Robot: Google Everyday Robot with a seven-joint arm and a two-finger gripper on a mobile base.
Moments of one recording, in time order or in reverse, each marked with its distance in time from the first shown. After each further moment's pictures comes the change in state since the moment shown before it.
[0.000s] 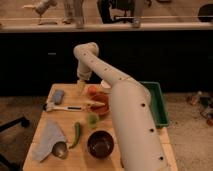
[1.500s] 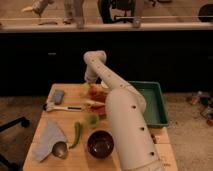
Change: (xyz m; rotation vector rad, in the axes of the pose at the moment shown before) arm 0.041 -0.049 0.055 -0.050 -0.080 0.164
